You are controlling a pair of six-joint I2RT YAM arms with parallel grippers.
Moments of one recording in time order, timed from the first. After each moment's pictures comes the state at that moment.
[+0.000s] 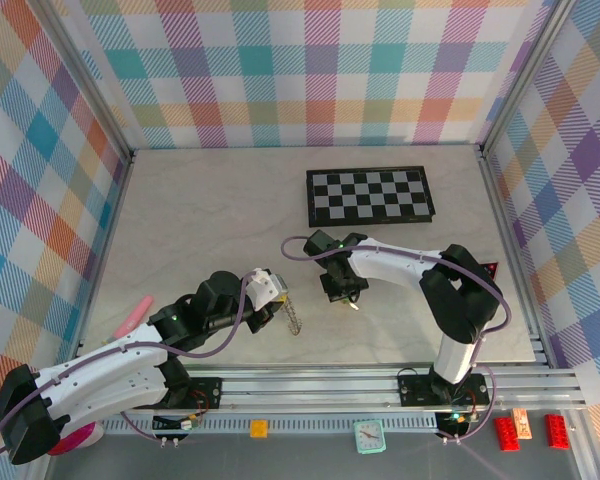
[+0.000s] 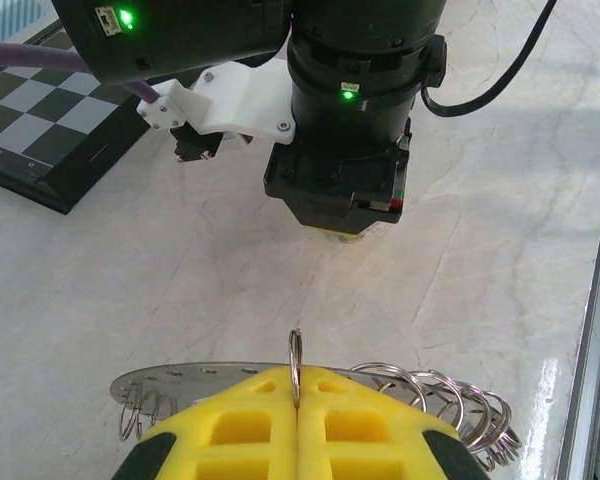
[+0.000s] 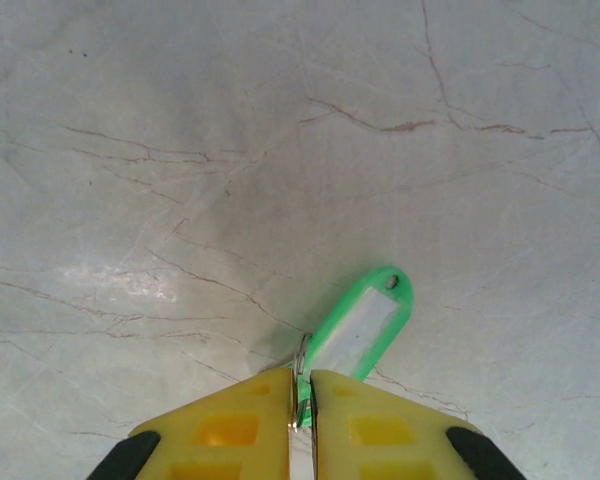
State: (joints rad) left arm -0.90 0.81 0.48 -0.16 0.09 0.17; right arm 0.83 1.77 1.14 -0.85 0.15 0.51
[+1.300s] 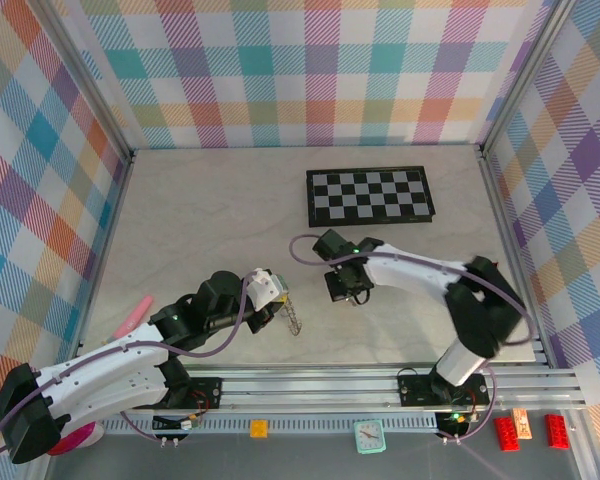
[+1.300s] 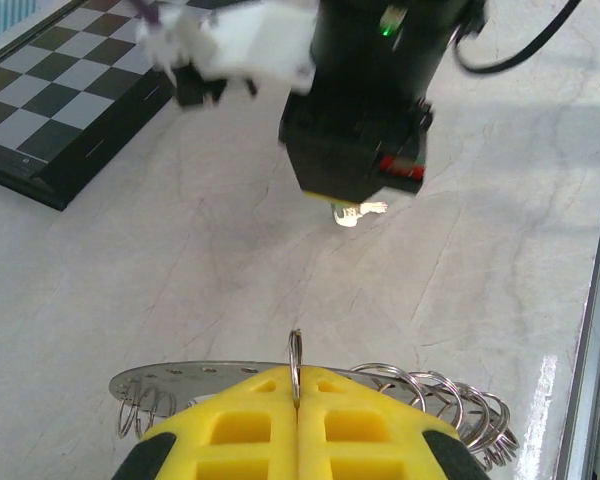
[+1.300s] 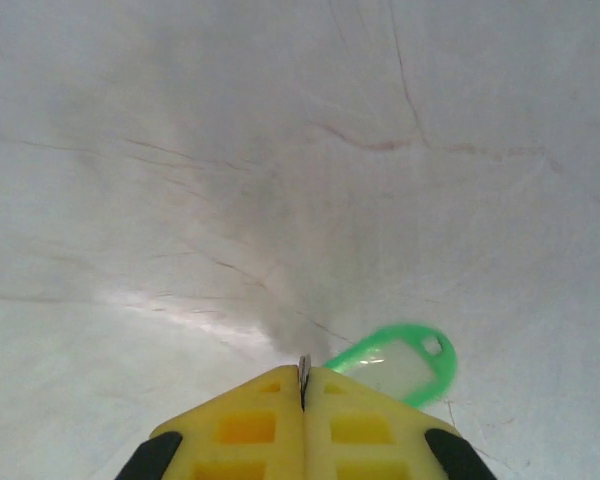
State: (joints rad) left arm -0.90 0.82 0.48 -0.16 0.09 0.17; right arm 0.82 1.58 1.01 -0.73 0.13 0.46
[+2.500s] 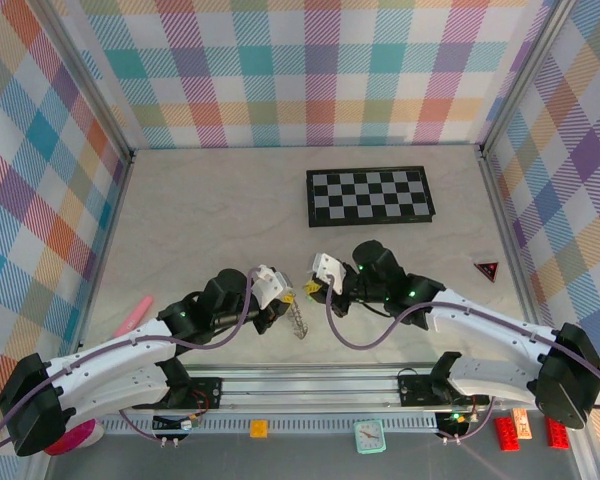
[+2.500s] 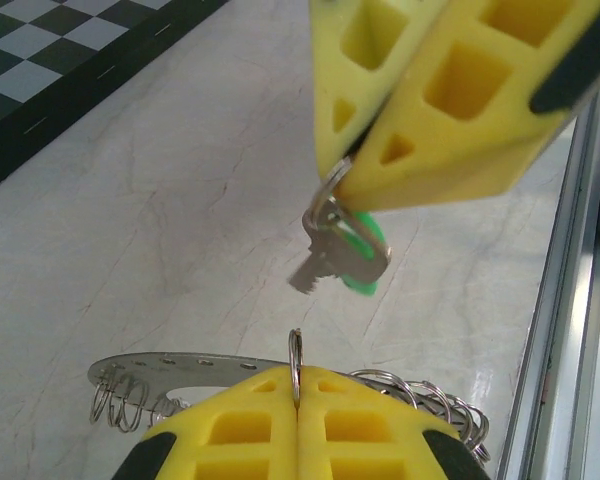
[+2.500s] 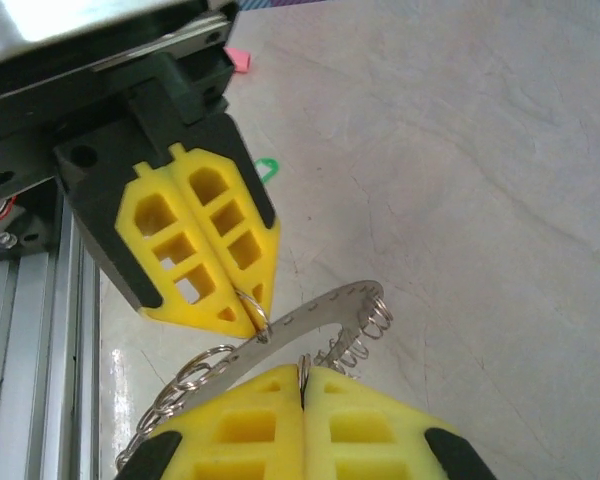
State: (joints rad) left arm -0.90 0.89 0.48 -0.10 0.16 0.04; right arm 0.90 1.10 0.70 -0.13 -0.35 -0.28
